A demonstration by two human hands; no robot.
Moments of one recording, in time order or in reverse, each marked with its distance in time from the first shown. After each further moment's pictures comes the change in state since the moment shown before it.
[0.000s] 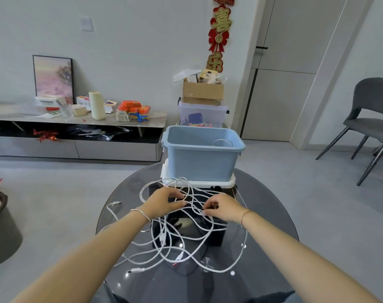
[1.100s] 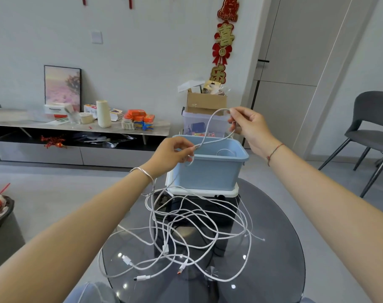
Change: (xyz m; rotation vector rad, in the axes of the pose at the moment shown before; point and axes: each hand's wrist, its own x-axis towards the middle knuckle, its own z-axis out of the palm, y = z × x) left_hand 0.024 0.098 -0.101 -0.424 0.276 0.201; right_hand 0.003 -0.112 -0.174 0.830 0.620 -0.216
